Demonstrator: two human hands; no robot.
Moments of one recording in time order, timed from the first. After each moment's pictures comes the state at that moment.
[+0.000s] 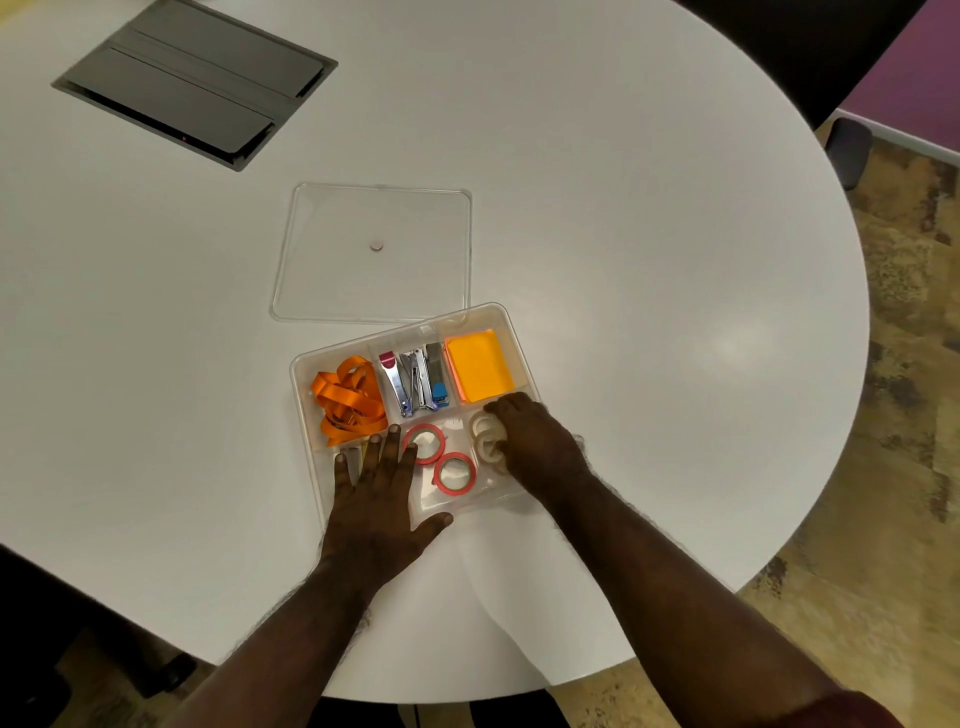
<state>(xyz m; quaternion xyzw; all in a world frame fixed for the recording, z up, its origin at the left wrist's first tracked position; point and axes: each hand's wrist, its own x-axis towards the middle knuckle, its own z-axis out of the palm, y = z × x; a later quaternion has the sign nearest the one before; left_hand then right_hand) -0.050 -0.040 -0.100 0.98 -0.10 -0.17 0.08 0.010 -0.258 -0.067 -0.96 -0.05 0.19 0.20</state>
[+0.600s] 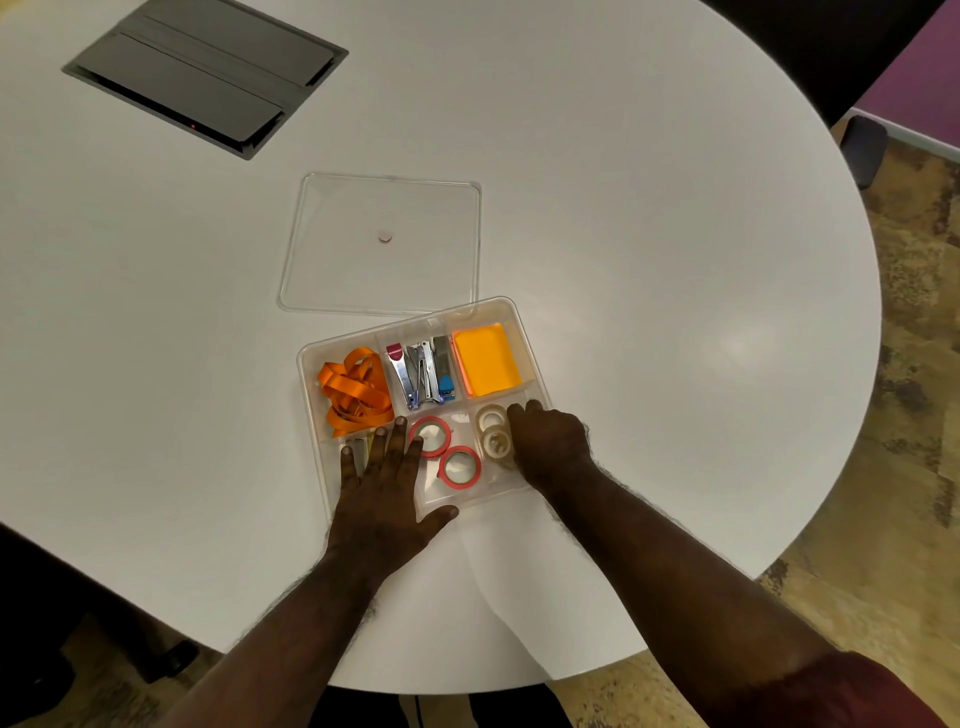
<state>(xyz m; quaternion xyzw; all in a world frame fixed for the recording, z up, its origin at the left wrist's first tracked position) -0.048 -0.041 -0.098 0.97 -0.09 -0.18 0.10 0.010 -0.260 -0.069 -0.97 -0.09 0.20 0.00</state>
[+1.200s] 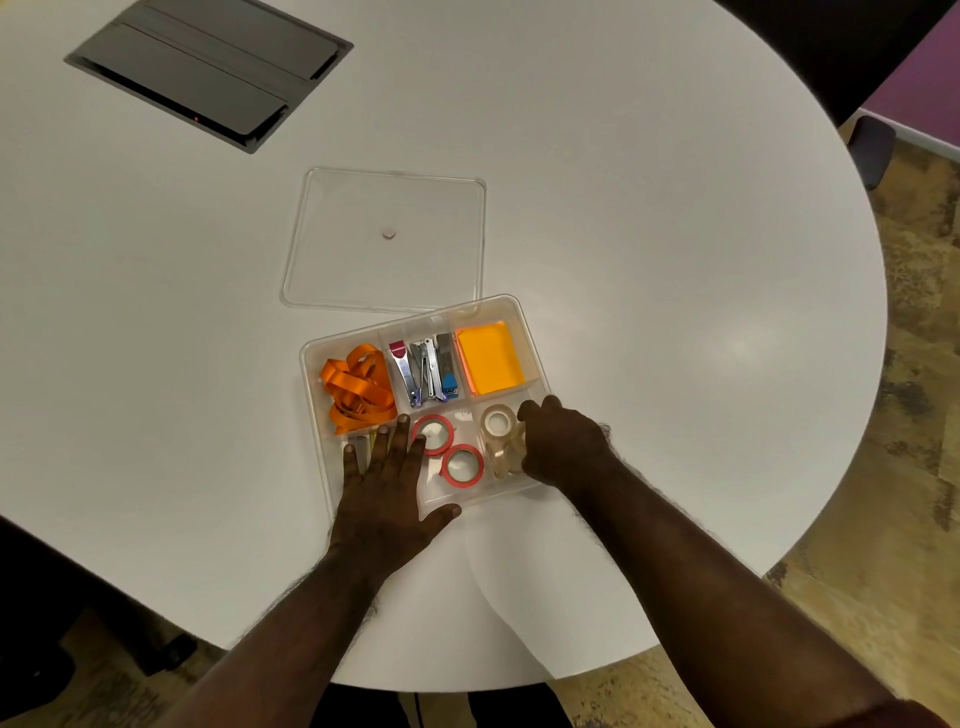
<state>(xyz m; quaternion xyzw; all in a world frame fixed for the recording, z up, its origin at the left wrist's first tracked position) -0.049 -0.042 -0.096 0.97 -0.10 -0.17 0.10 0.014 -0.268 -0.048 -0.96 -0.05 0.27 0.07</state>
